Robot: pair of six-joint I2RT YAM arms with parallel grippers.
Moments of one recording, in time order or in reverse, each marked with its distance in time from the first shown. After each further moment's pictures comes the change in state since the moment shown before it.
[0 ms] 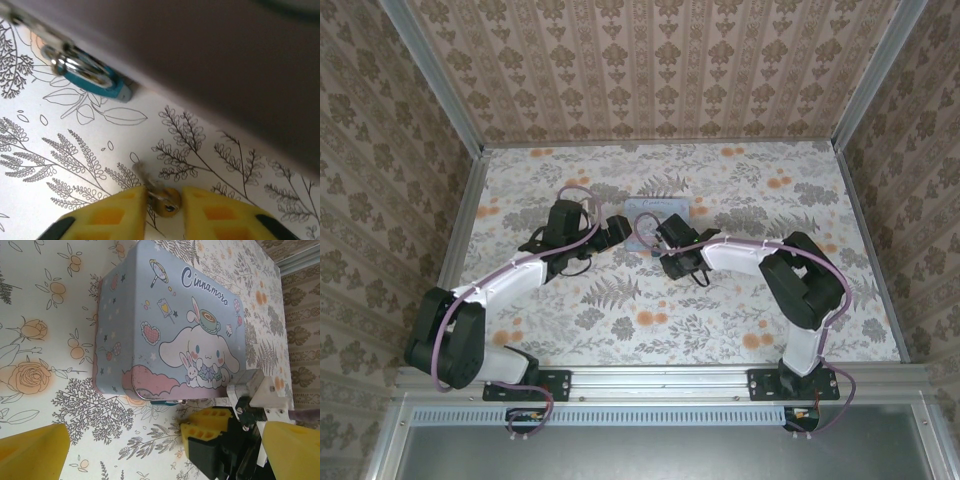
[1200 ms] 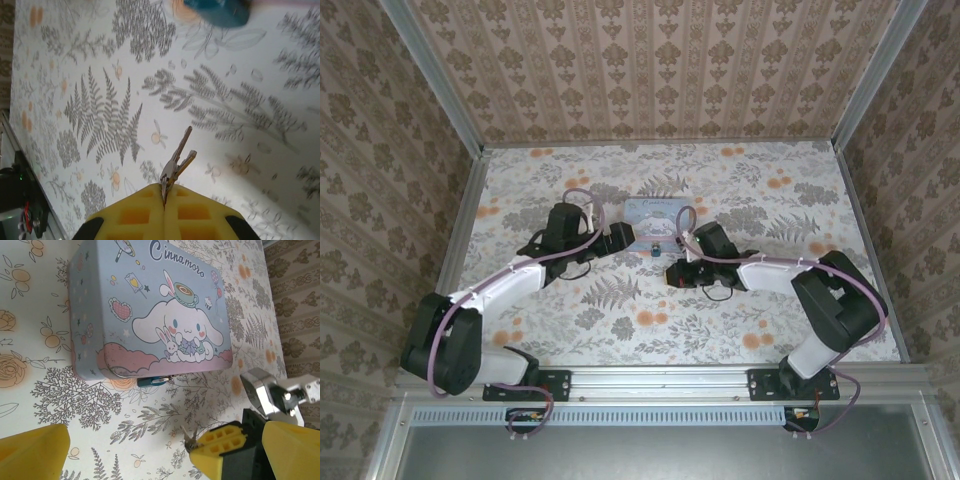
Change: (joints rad) left arm -0.010 -0.030 -0.024 0.003 0.080 0.086; right arm -0.117 -0.238 -0.366 0.390 -0.606 0.337
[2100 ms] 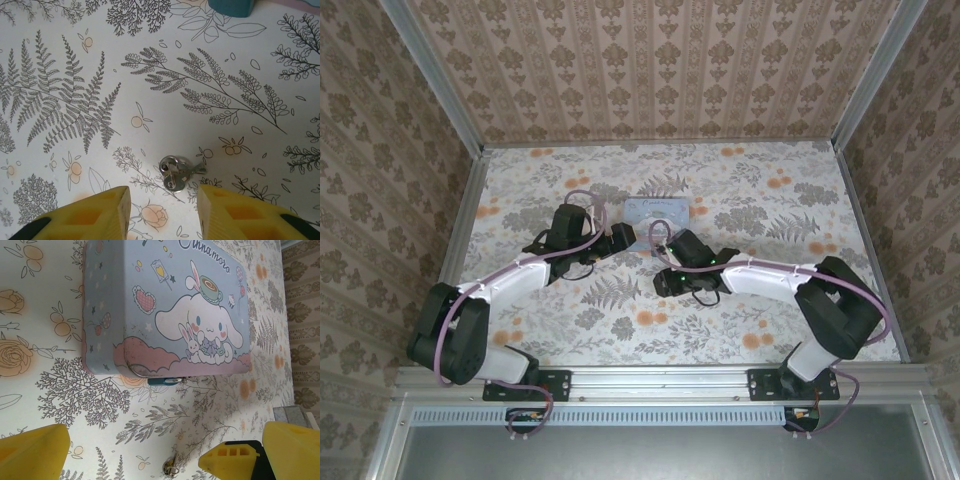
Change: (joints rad) left arm -0.006 0.054 0.000 0.011 -0.017 -0.060; right arm 0.189 -0.008 0.148 -0.283 0.372 -0.101
